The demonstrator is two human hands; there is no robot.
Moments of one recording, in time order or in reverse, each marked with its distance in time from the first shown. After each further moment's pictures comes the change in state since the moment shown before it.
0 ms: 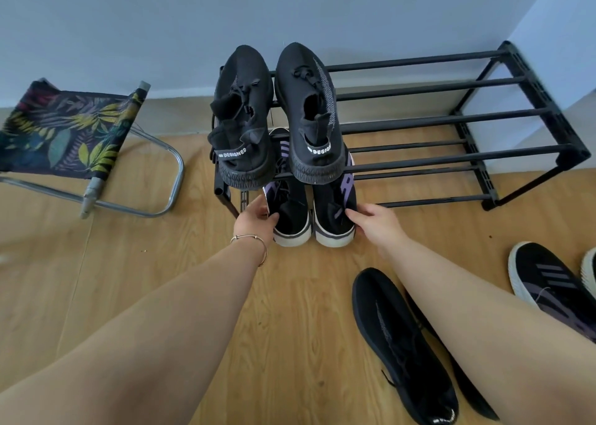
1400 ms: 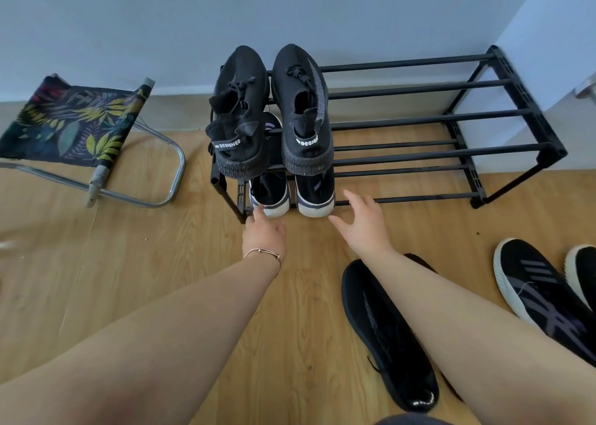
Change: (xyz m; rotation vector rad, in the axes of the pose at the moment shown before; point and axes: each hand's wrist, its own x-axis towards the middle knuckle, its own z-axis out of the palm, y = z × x) left_hand -0.067 0.014 0.024 0.381 0.101 0.008; right_hand -0.040 -0.004 0.007 -0.684 0.124 -0.354
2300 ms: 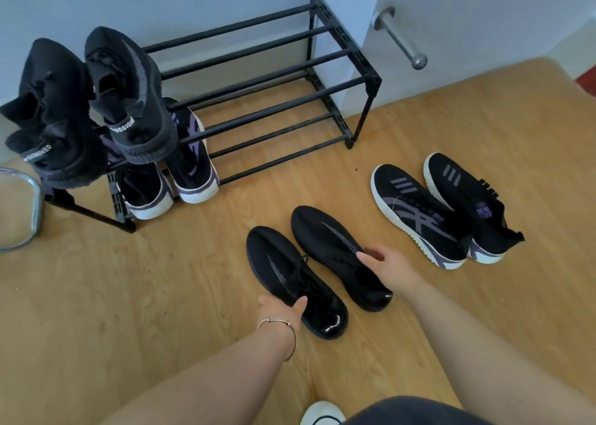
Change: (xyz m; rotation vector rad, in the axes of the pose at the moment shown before) left_hand -0.203 -0.004 0.132 0.148 -0.542 -0.304; right_hand -0.191 0.207 -0.099 0.212 -0.128 0.617
